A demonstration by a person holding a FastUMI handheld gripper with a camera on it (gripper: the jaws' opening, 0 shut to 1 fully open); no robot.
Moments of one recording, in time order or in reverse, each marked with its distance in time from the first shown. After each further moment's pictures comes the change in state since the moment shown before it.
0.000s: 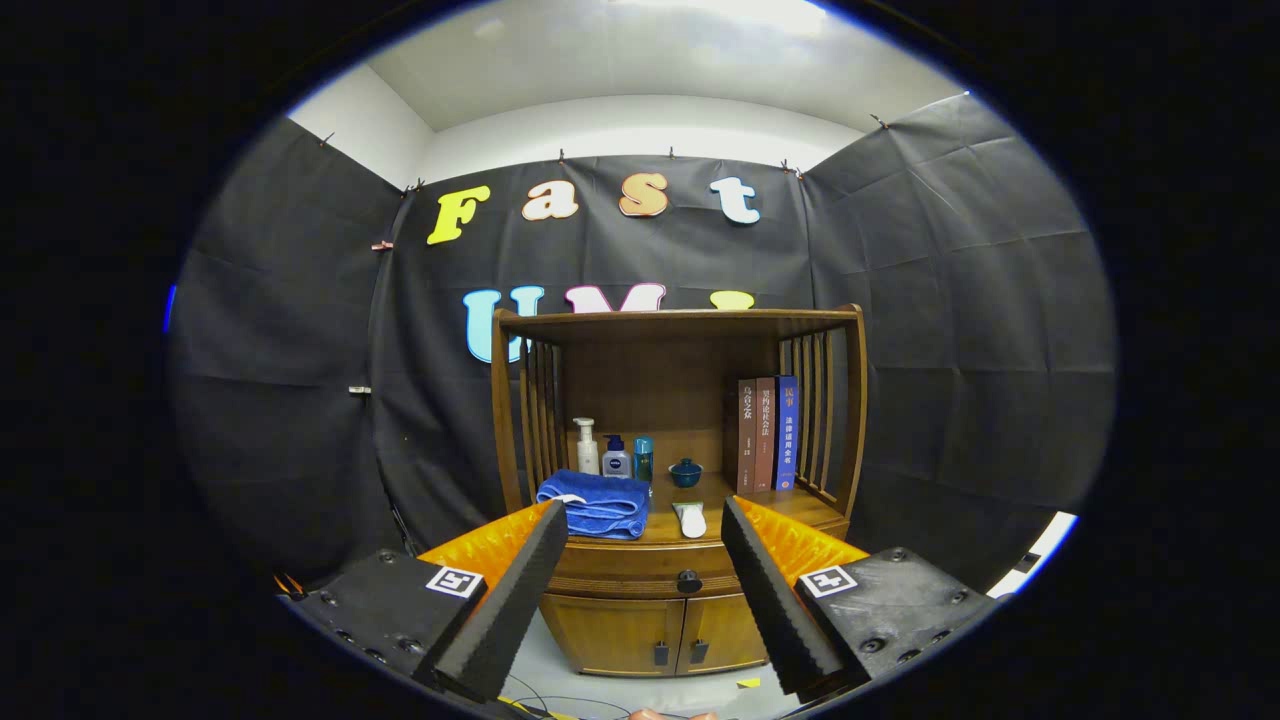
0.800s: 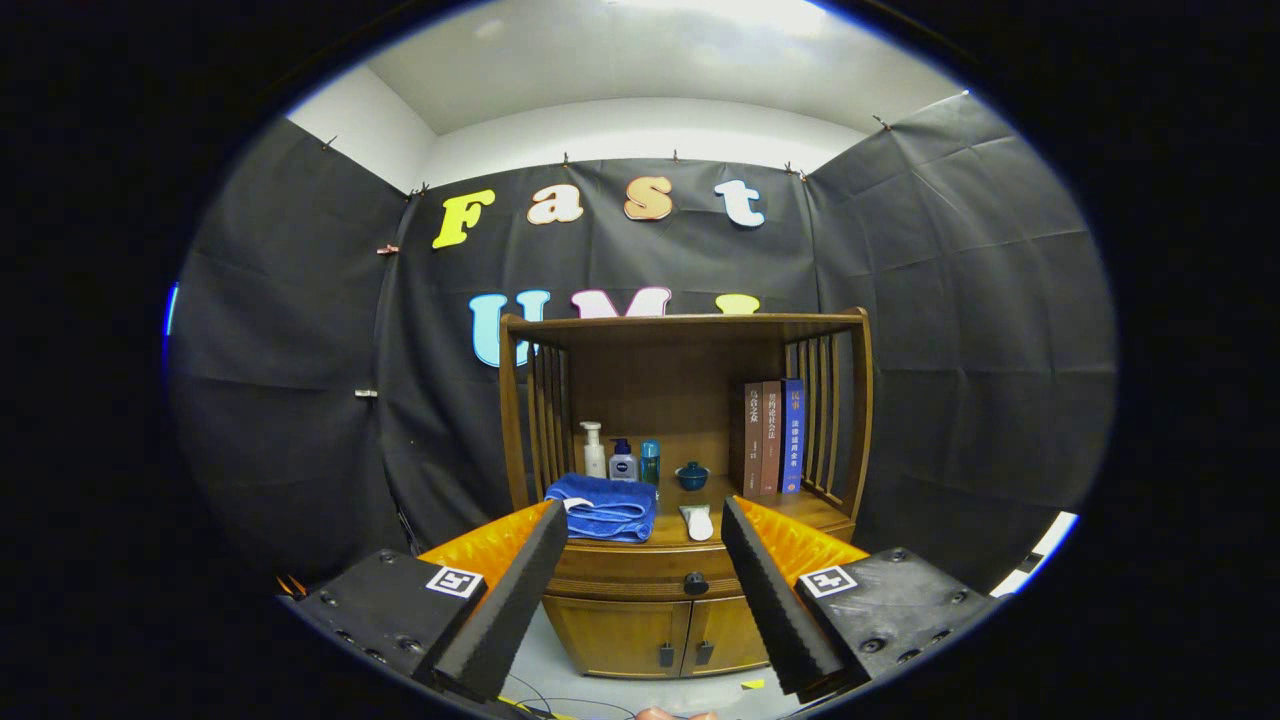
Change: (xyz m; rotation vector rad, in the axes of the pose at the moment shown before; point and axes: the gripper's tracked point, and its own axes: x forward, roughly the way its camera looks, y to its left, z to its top) arm -0.004 0.008 -0.002 0.015 -0.009 0.020
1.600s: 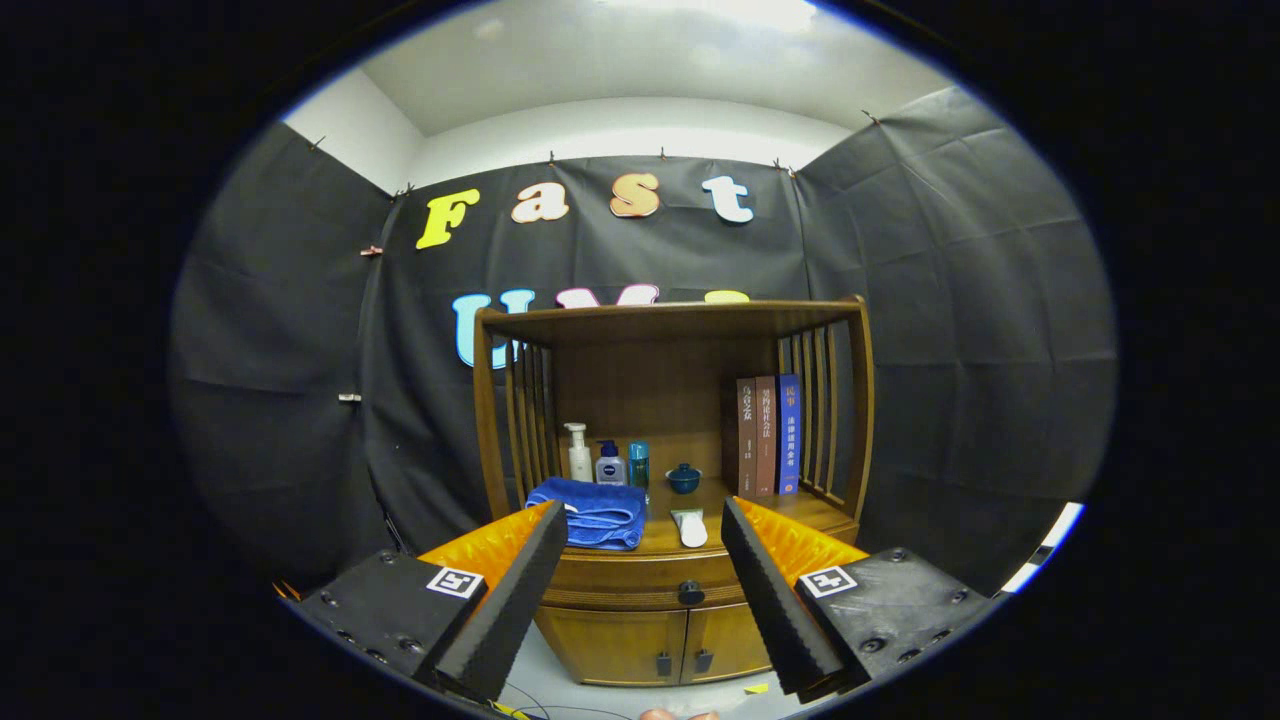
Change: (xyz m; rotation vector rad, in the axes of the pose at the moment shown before) arm 0.023 -0.006 -0.007 -0.003 -0.019 -0.019
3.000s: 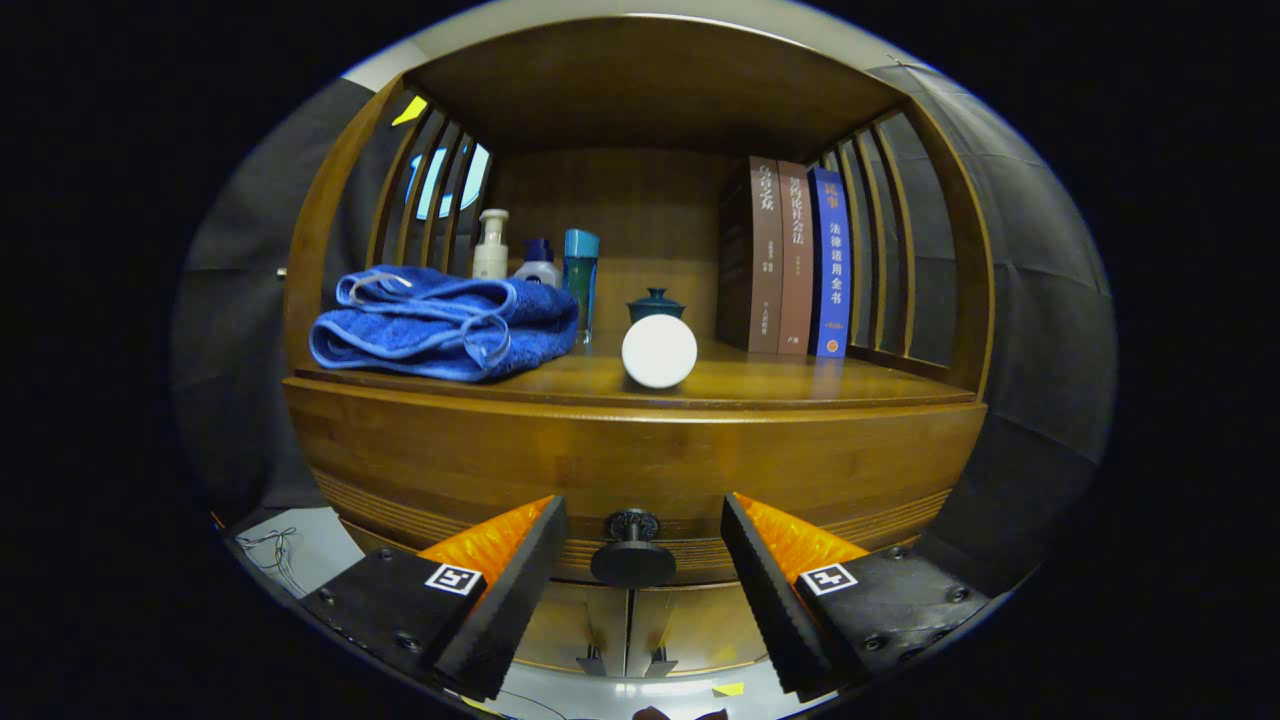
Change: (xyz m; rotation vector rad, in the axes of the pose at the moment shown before) arm 0.211 -0.077 -0.271 -0.077 0.215 -0.057
